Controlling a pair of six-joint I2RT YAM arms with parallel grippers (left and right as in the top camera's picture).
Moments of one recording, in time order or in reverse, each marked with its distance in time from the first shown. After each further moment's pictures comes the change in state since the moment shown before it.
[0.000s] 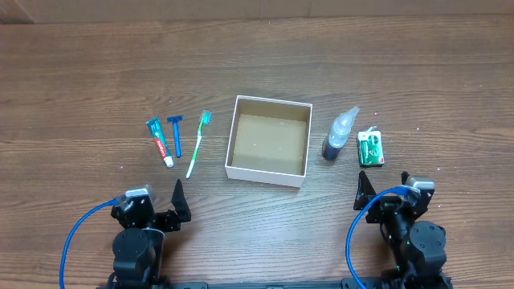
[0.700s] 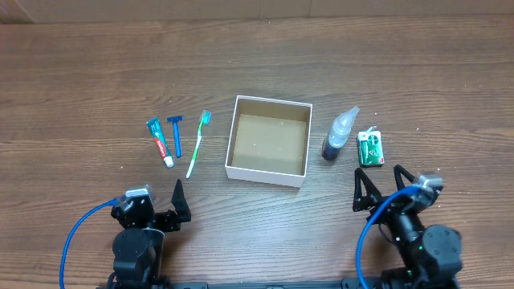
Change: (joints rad) left arm 0.000 0.000 0.000 0.000 0.000 0.000; right arm 0.000 0.097 0.195 -0.049 -0.163 0.148
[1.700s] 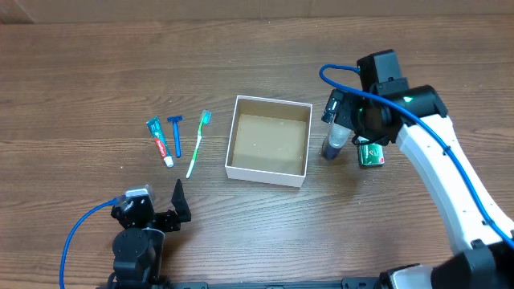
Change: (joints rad) left arm 0.000 0.000 0.000 0.000 0.000 0.000; right arm 0.095 1.450 1.068 -0.591 0.074 0.244
